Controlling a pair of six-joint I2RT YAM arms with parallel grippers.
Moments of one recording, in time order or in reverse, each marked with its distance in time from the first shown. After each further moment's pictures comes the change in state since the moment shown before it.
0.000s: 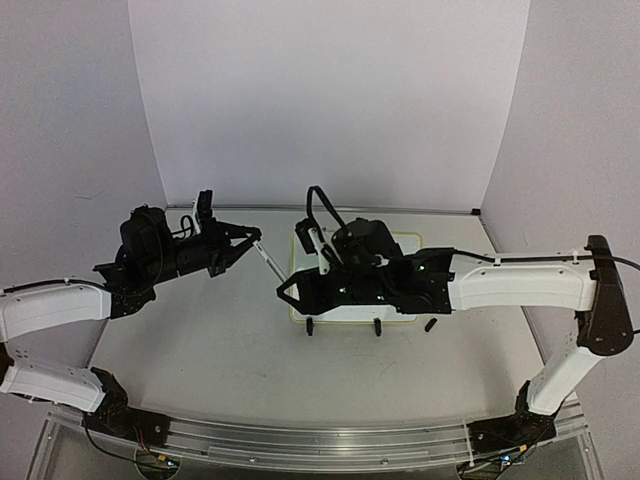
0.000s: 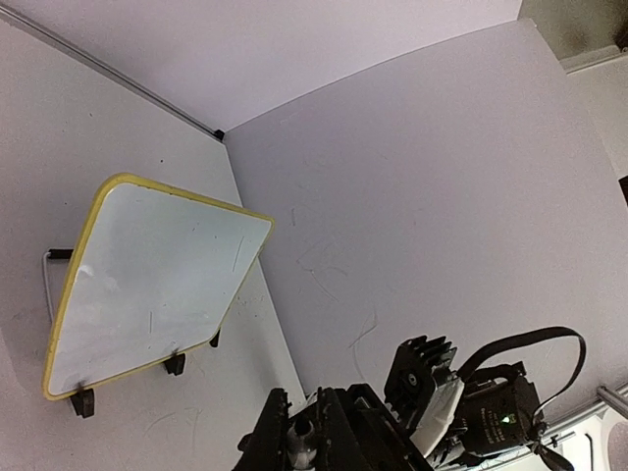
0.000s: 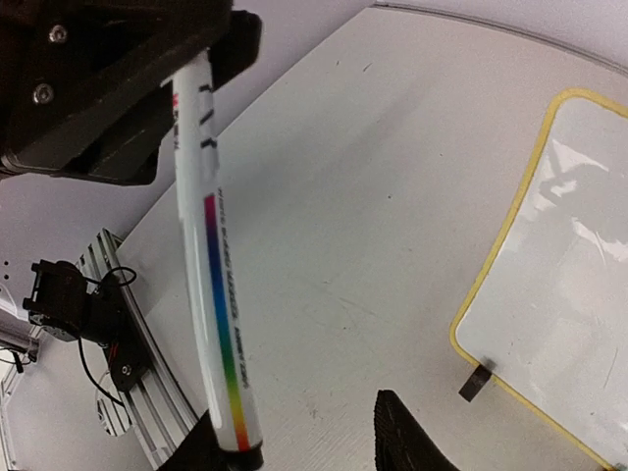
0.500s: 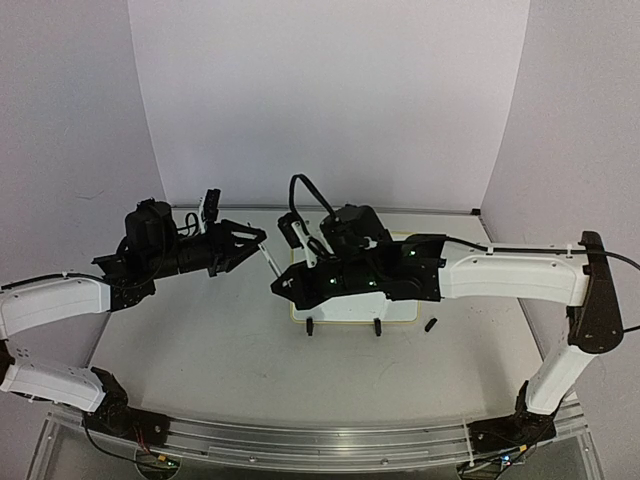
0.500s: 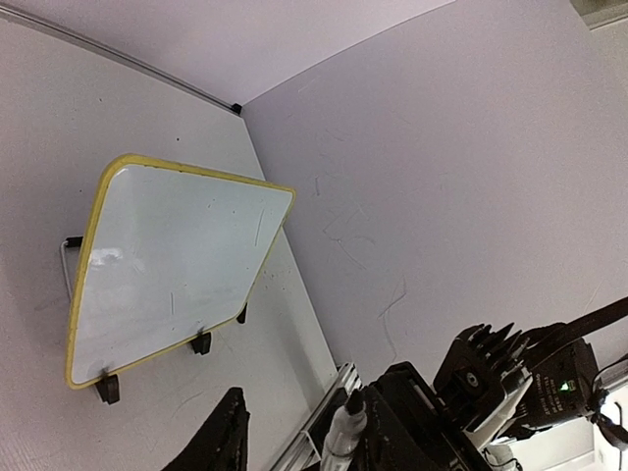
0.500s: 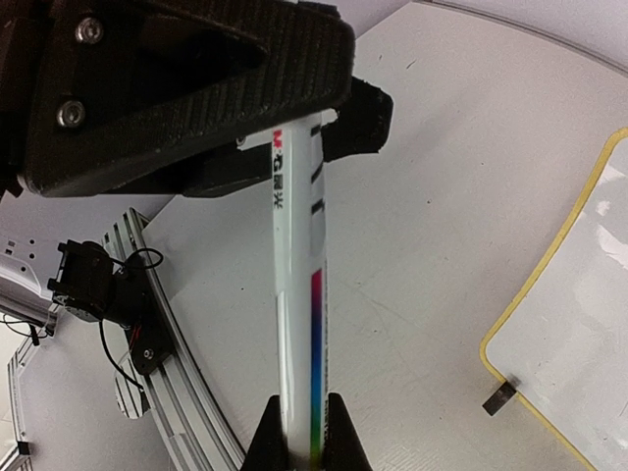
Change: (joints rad) left arm 0.000 0.009 0.055 -0.134 0.043 0.105; right arm -0.002 0.054 0.123 -0.083 -0.107 -0.063
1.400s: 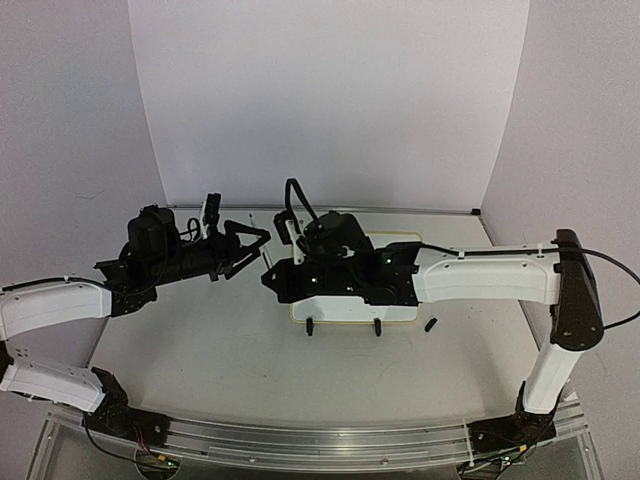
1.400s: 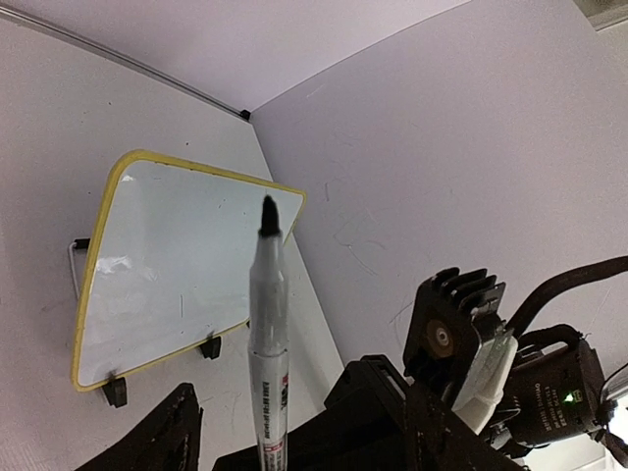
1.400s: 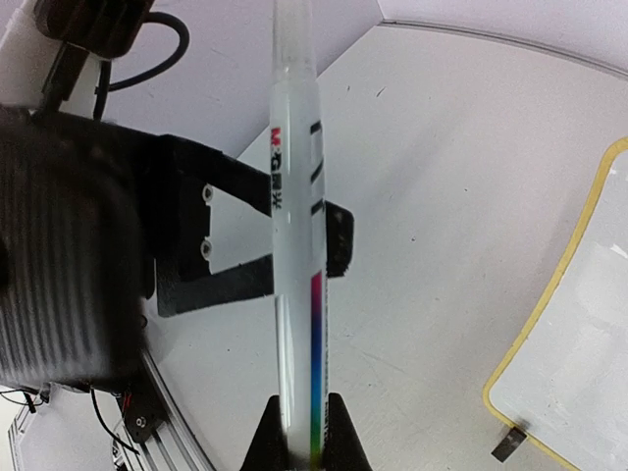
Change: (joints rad) left arm -0.043 0.002 -0.034 0.029 -0.076 0.012; right arm 0.000 0.126 0.055 0.137 0.106 0.097
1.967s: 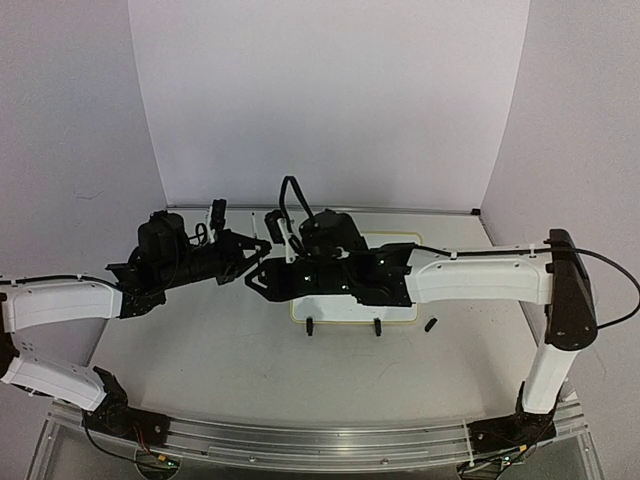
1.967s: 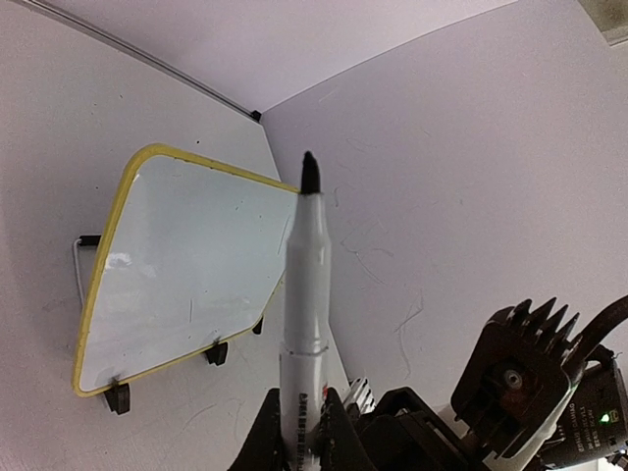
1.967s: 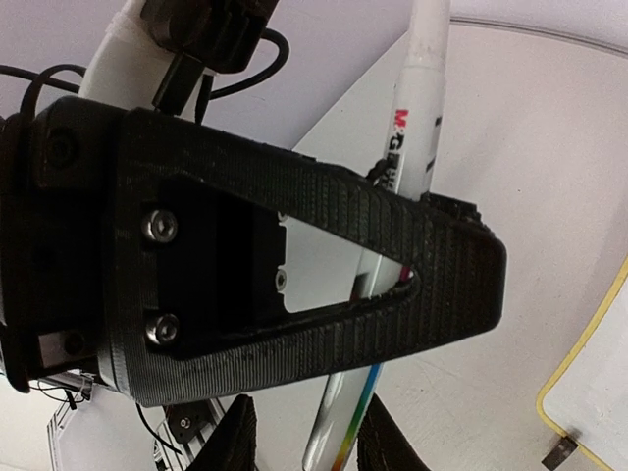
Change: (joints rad) left arm -0.009 0.062 -0.013 0.070 -0.027 -0.033; right arm 0.004 0.015 0.003 0.059 -0.094 0.047
